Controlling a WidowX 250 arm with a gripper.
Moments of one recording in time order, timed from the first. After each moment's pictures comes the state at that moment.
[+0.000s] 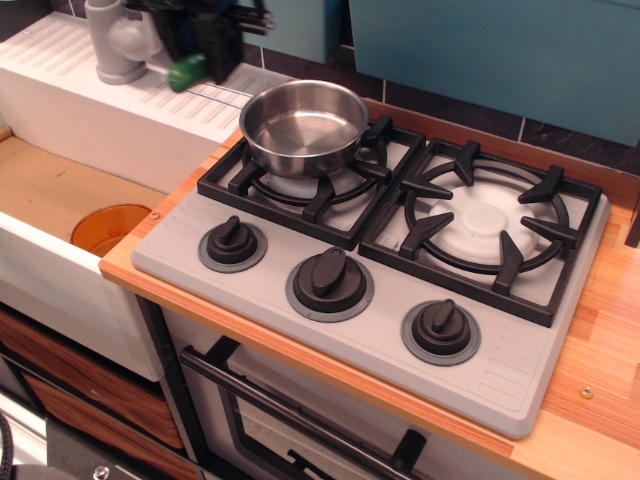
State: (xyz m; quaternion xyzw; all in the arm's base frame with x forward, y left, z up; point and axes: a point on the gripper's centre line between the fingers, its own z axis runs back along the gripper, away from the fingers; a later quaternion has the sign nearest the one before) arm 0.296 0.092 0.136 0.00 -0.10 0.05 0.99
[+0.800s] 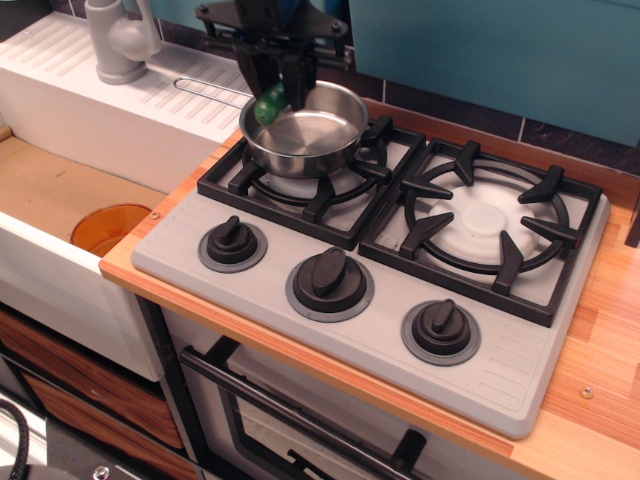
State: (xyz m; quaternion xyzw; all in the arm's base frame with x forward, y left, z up) arm 0.337 0.066 0.096 0.00 -0.14 0.08 0.99
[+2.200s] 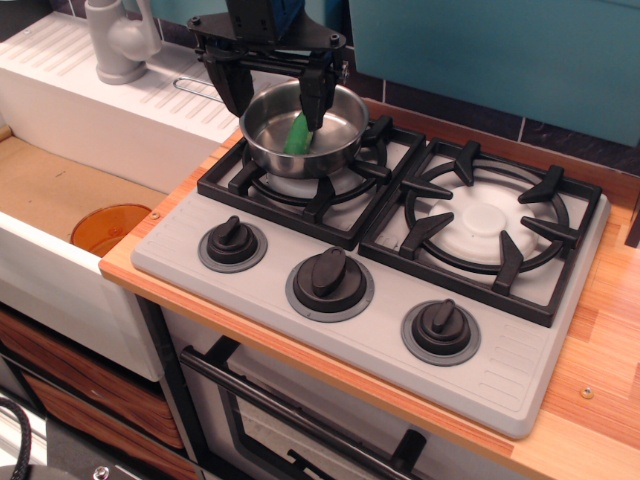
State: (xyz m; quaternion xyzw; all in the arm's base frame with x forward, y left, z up) arm 0.314 0.055 0.106 0.00 -0.13 0.08 0.99
